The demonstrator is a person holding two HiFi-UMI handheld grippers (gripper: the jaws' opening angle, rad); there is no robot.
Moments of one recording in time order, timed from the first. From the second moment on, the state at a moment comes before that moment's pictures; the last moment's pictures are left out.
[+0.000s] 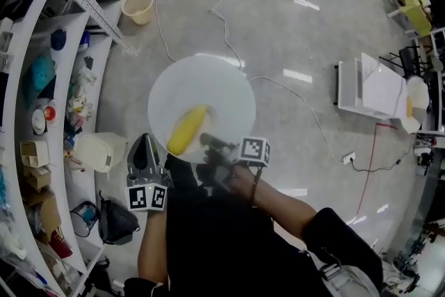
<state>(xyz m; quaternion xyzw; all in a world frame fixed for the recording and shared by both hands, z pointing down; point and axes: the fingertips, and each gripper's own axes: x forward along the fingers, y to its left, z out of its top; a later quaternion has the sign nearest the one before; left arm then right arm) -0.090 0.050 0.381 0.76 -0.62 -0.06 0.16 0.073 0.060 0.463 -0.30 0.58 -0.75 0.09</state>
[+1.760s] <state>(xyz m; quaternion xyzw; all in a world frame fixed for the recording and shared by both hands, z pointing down) -0.137 -0.042 0.476 0.78 -0.58 -0.04 0.21 0.023 -0.027 0.571 -0.31 0.61 -0.73 0.04</state>
